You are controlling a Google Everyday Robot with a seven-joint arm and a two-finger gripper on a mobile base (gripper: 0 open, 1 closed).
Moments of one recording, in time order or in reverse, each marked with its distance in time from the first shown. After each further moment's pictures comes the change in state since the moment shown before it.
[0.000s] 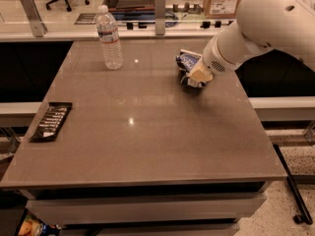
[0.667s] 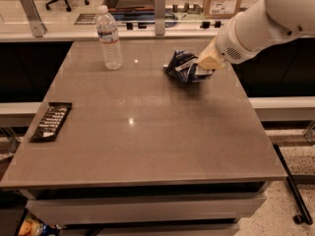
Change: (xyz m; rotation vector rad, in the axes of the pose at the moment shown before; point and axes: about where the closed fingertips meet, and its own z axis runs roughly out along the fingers) arm -0.013 -0.015 -0.047 0.041 -0.082 -0.024
